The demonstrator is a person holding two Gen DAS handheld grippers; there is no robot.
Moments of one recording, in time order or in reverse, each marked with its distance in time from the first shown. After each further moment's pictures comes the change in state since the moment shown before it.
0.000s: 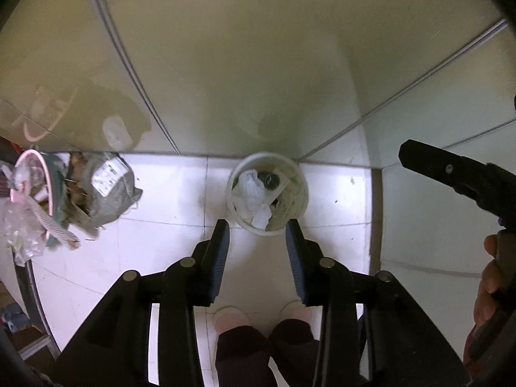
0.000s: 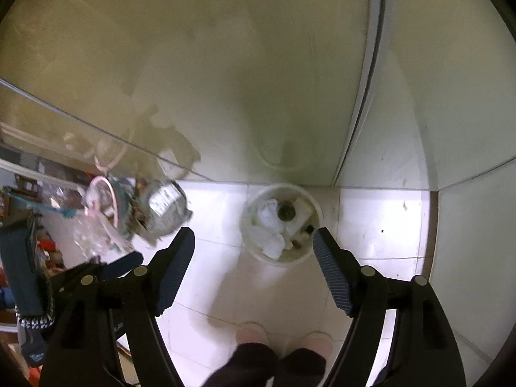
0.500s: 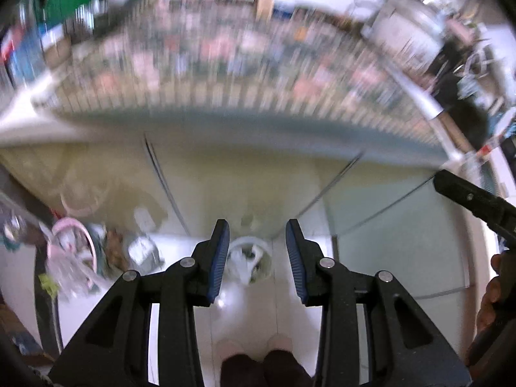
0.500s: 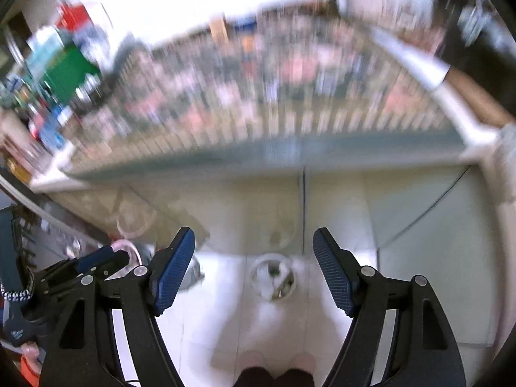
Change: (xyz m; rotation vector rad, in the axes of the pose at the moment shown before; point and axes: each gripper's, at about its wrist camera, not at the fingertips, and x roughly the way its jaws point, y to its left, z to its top) left arm -0.324 -0.055 0.034 0.085 -0.372 -0.035; right arm -0.296 0.075 0.008 -0.014 -0.376 -0.106
